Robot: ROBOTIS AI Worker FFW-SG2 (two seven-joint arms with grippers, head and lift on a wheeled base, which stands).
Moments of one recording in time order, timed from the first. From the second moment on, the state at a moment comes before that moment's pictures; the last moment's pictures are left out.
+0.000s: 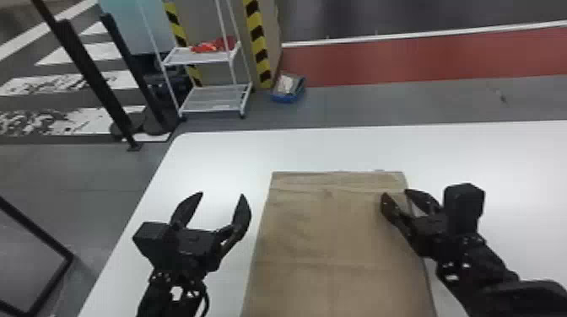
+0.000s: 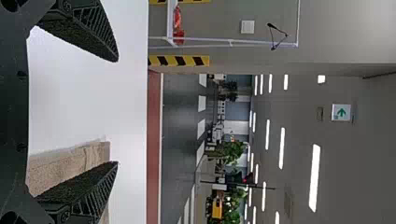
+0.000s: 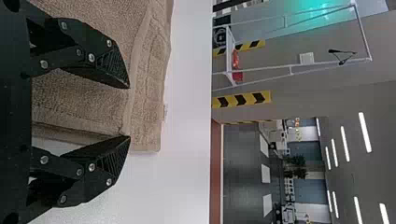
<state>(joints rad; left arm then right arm) 0.43 0.13 0.10 -1.87 0.18 -0.08 -0.10 0.02 -0.01 0.18 -1.47 -0.06 0.19 0.18</state>
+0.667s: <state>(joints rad) 0.43 0.13 0.10 -1.87 0.18 -0.08 -0.10 0.01 0.00 0.18 -1.47 -0.06 0.19 0.18</state>
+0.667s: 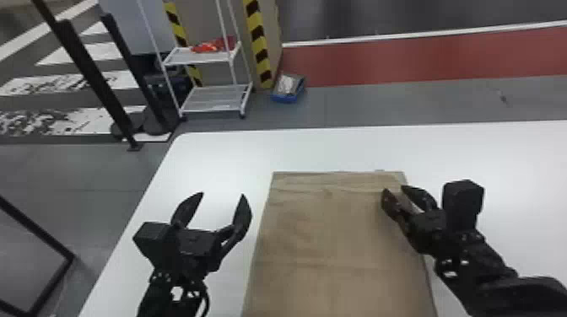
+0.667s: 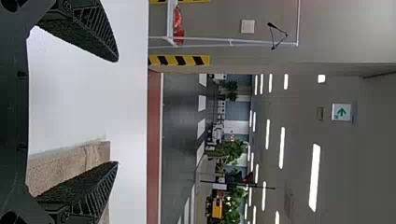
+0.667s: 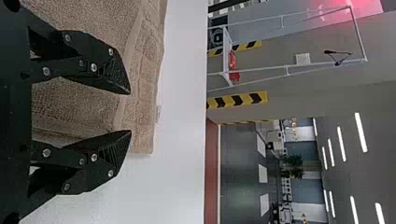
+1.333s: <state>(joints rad) 0.43 0.13 0.10 -1.87 0.18 -0.08 -0.10 0.01 0.00 0.19 -1.49 -0.05 0.23 0.17</state>
